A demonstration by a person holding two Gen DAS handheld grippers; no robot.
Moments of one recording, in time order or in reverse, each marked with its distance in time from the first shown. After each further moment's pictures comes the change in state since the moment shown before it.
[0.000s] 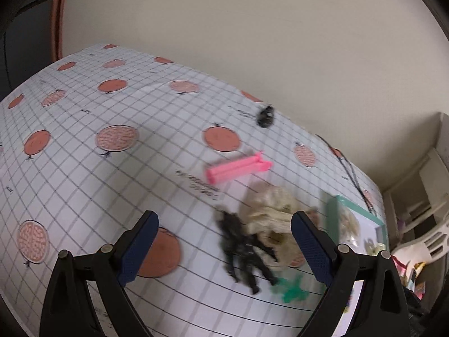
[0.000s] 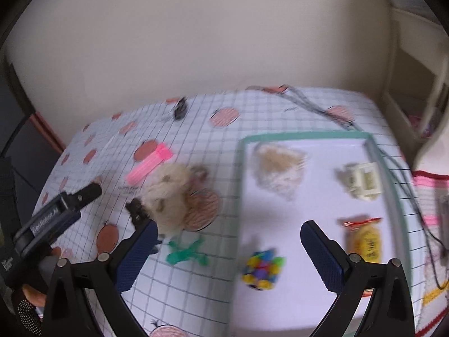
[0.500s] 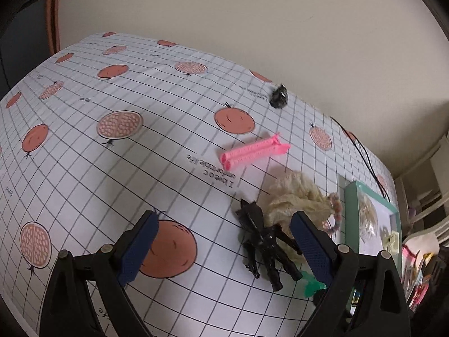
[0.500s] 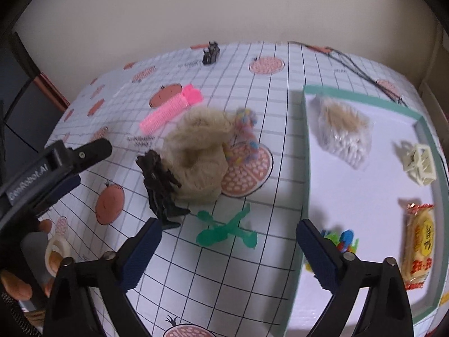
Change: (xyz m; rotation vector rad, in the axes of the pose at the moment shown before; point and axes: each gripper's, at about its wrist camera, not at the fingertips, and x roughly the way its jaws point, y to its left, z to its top) left arm 0.024 0.004 -0.002 0.040 0.096 0.027; right arm 0.058 0.043 -0.025 -0.076 0.179 0.027
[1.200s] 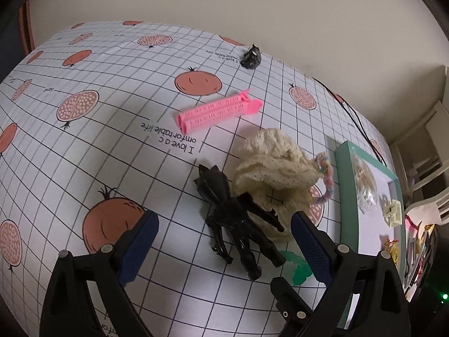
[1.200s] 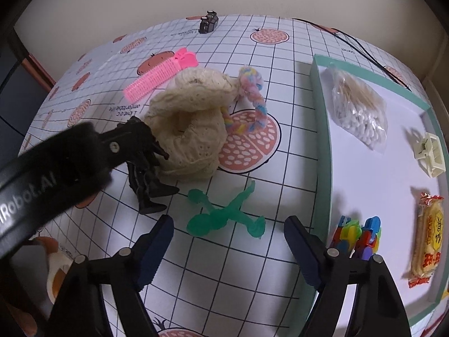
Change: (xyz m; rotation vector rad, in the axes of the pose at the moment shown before) left arm 0.032 -0.033 -0.020 0.088 0.117 -0.046; right arm 0.029 0.009 -0.009 -0.034 0.085 -0.075
